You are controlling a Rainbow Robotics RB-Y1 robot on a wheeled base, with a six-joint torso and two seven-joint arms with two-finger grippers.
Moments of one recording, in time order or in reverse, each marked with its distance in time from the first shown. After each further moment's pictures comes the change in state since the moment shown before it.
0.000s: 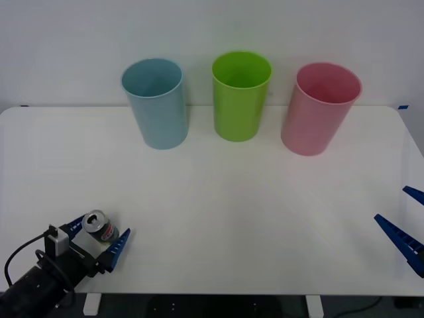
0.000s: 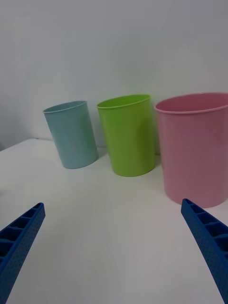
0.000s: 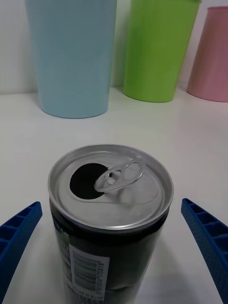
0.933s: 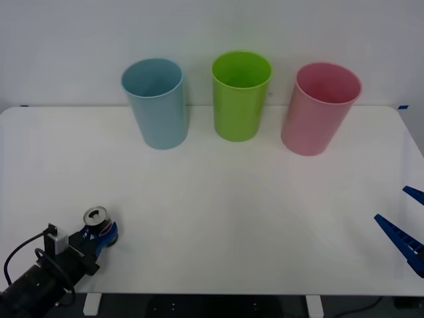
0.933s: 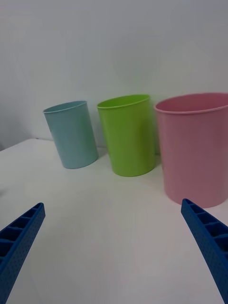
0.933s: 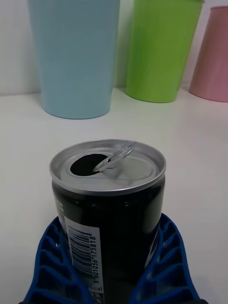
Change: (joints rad) right arm 0.000 0.000 0.000 0.000 0.000 0.000 0.000; left arm -0.002 0.001 0.007 0.001 -0.001 0.004 0.002
